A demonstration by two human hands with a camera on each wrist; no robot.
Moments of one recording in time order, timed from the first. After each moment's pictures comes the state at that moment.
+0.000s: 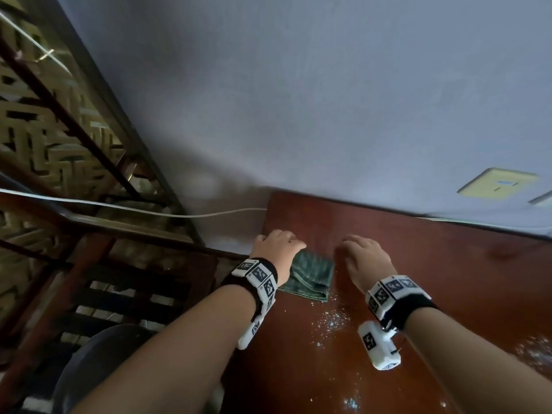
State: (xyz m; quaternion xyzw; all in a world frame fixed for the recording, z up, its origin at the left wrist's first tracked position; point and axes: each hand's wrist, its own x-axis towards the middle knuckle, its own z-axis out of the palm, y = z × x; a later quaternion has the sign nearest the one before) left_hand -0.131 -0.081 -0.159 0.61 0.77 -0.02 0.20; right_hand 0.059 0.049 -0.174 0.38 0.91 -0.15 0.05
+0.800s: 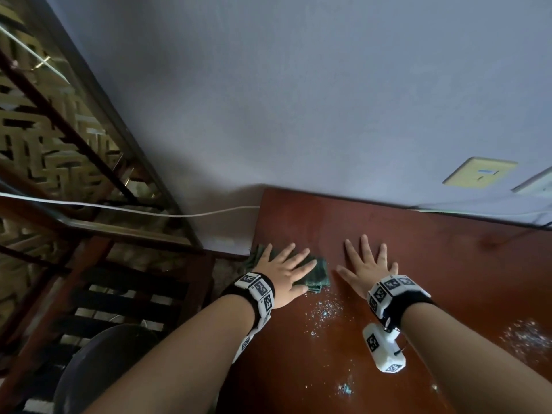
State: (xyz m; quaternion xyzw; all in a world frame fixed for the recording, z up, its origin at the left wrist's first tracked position) left_hand -0.101 -0.100 -0.185 0.67 0.67 -0.15 0.29; right_hand 0.087 0.036 -0.185 0.47 0.82 -0.19 0.27
